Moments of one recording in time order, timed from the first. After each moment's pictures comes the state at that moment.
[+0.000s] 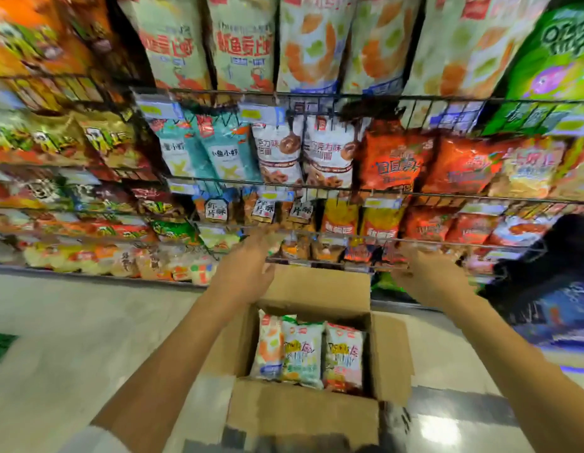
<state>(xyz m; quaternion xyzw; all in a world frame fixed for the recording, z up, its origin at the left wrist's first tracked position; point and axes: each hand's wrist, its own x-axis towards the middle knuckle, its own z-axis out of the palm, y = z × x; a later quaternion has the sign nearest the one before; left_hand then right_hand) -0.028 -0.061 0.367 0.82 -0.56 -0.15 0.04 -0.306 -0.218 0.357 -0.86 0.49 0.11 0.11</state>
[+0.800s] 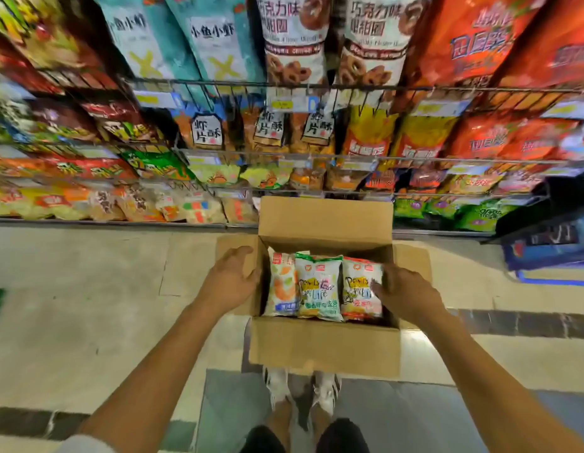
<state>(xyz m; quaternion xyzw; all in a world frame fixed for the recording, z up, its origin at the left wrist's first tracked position) 0.059 0.018 0.193 0.84 -0.41 -0.34 0.07 -0.239 -0.113 0.163 -0.76 0.57 0.16 0.27</state>
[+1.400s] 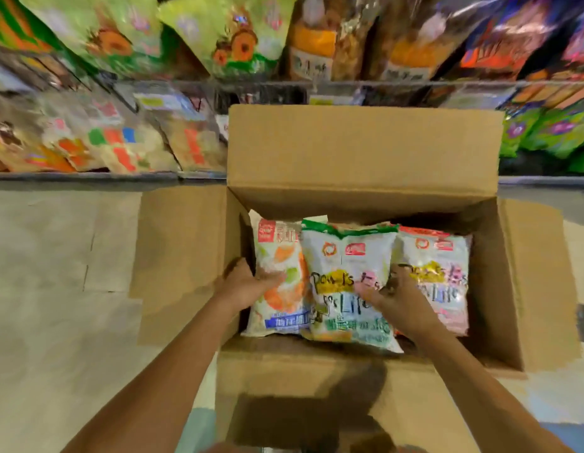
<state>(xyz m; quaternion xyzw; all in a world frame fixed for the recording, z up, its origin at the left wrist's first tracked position) 0.097 -0.017 -0.274 0.82 -0.18 -0.53 0.11 -0.172 -0.108 -0.228 -0.54 0.62 -0.01 0.57</state>
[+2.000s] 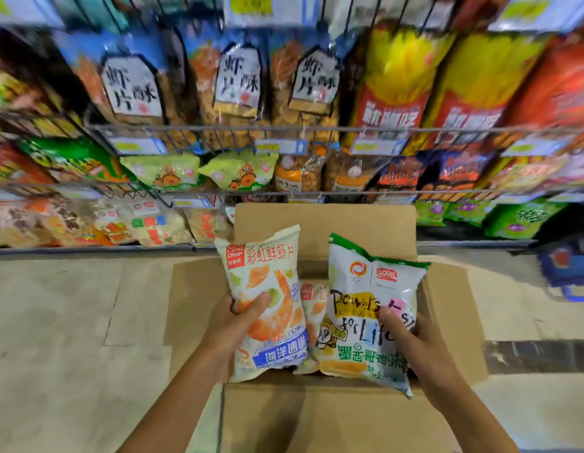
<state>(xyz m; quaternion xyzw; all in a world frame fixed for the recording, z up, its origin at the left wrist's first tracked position) 0.066 -0.021 -0.060 0.74 -0.09 -0.56 0.36 -0.212 -0.106 -0.041 -0.41 0.61 -0.17 0.65</state>
